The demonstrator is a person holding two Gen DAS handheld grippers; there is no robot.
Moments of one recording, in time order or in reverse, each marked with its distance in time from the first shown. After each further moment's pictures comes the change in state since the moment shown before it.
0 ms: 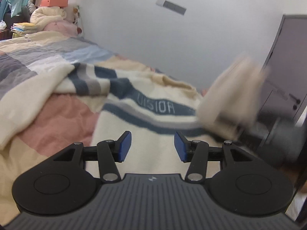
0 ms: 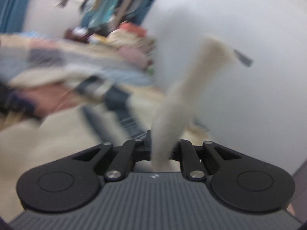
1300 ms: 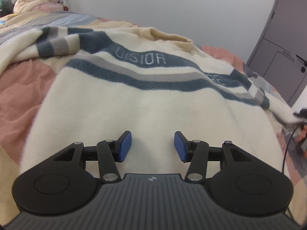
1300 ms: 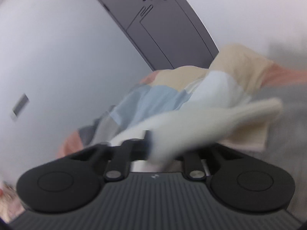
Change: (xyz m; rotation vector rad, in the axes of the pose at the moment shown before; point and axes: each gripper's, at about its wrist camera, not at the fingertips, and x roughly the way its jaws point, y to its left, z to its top) left arm 0.100 -0.039 -0.052 0.129 0.217 0.024; right arm -0.105 -0.302 -0.356 1.437 -0.145 -0.863
